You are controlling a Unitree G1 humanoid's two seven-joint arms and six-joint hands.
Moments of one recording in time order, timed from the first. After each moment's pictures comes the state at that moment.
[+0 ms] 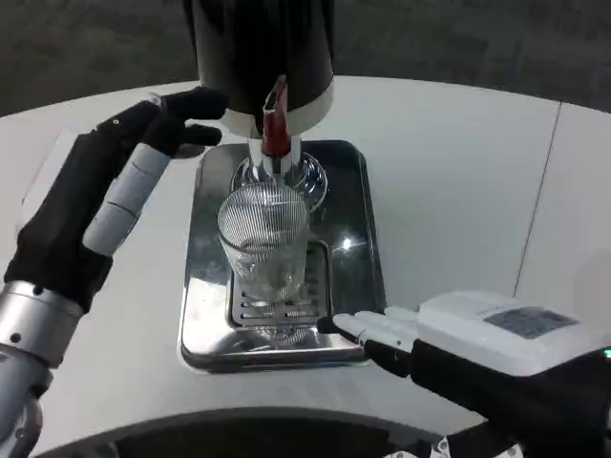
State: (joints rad) left arm -0.29 0.40 0.15 -0.18 -0.11 -0.10 -0.22; right arm -0.24 -0.42 0.02 -1.03 -0.76 0.37 1.34
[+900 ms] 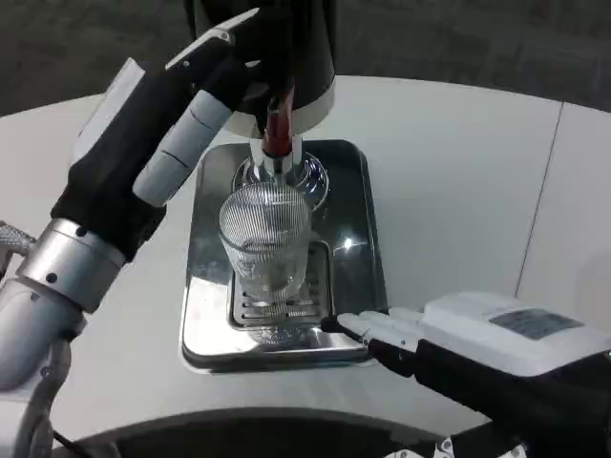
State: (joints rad) left arm -0.45 0.41 0.10 -0.20 -0.15 -0.02 -0.34; right arm -0.22 -0.40 0.01 -1.03 -0.76 0.37 1.34
